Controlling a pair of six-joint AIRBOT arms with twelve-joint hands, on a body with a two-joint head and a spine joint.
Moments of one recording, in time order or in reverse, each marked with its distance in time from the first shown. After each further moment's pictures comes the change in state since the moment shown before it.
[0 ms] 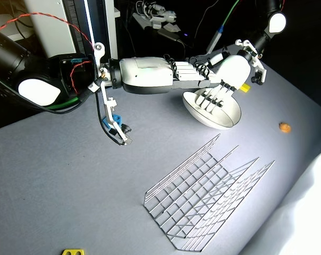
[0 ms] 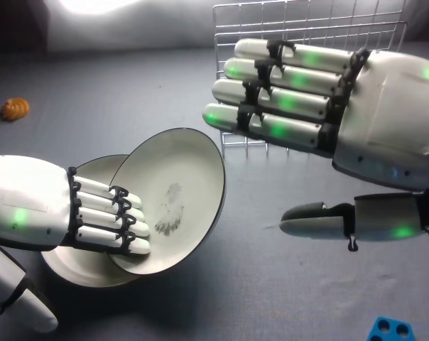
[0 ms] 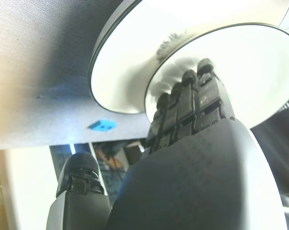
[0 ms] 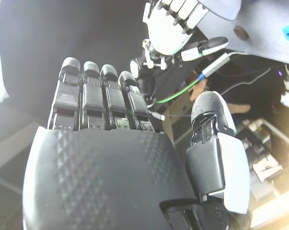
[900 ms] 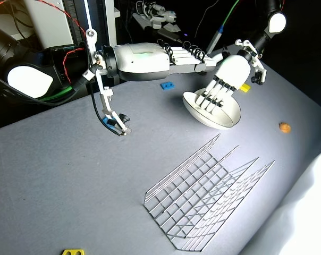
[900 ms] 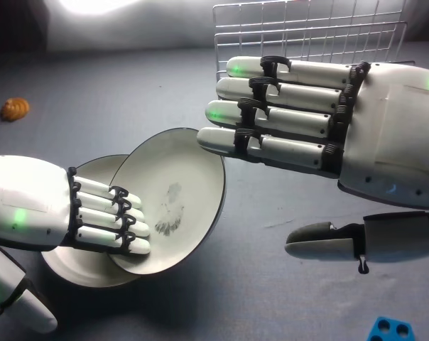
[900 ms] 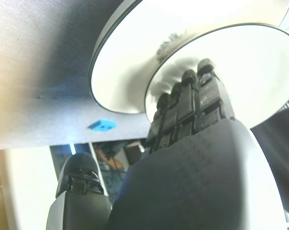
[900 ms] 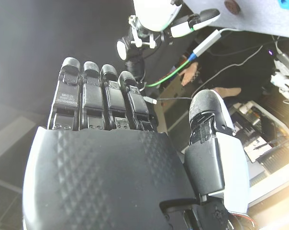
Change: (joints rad) left arm 0.000 0.000 0.000 0.000 0.000 0.000; right arm 0.007 0.039 -0.044 -0.089 -0.010 0.062
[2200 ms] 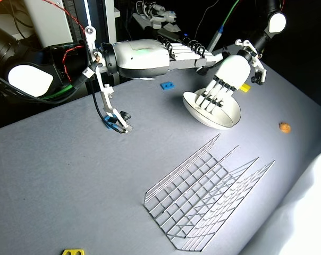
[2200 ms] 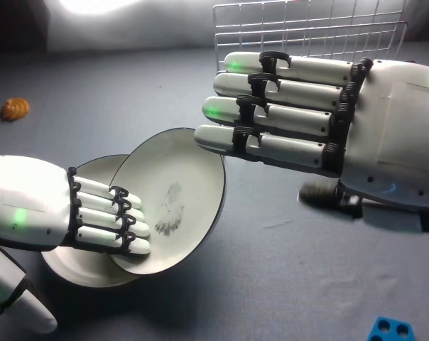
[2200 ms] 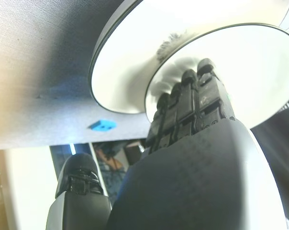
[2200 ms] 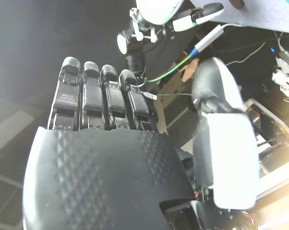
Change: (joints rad) left arm 0.000 0.000 0.000 0.000 0.000 0.000; right arm 0.000 0.001 -0.004 0.000 0.030 -0.011
